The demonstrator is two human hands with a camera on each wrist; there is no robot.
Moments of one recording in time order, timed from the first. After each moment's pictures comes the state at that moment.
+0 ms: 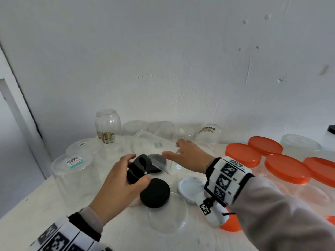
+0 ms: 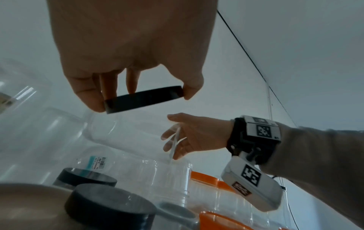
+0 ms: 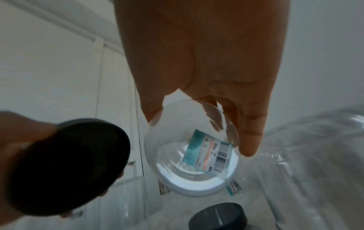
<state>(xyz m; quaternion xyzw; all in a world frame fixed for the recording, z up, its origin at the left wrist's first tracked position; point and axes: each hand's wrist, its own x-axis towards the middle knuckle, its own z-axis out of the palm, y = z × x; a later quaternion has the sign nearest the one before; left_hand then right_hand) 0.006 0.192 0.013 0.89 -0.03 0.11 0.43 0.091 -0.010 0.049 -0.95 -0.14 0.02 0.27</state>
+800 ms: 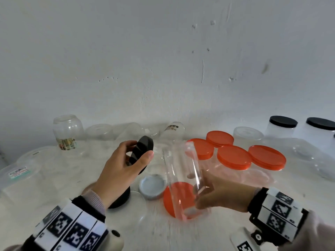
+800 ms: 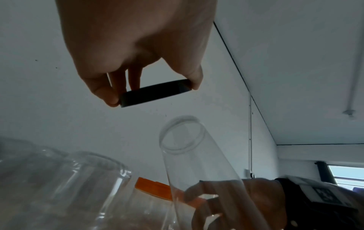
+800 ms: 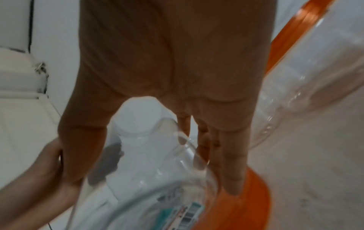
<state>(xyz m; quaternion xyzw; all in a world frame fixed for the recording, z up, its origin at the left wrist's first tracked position) -0.001 0.080 0.061 0.83 -0.10 0.12 0.54 -0.013 -0.185 0.022 -0.80 -0.08 0.25 0.55</state>
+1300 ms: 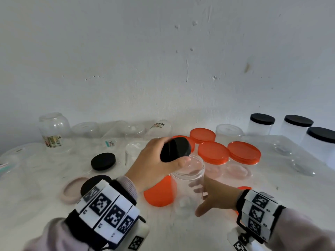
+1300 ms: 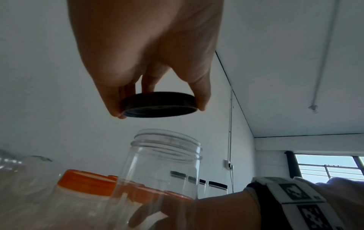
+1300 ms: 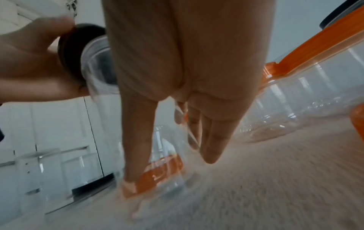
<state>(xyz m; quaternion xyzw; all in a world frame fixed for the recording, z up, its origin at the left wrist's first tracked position) -0.016 -0.023 0.071 0.86 -0.24 0.06 0.45 -0.023 -0.239 -0.009 -0.89 -0.07 0.21 0.39</state>
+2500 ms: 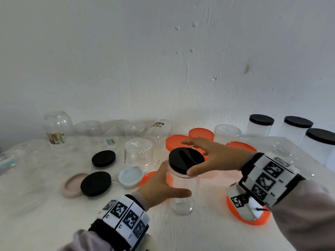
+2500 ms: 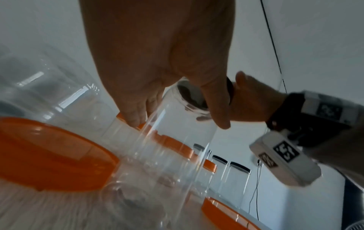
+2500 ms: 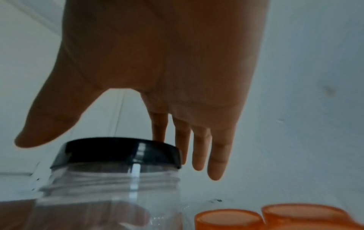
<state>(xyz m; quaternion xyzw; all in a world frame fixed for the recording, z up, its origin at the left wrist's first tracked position) -0.015 -0.043 0.001 0.84 -0.18 -0.13 0.51 -0.020 -0.243 0.095 -0.93 -0.20 0.11 0.29</state>
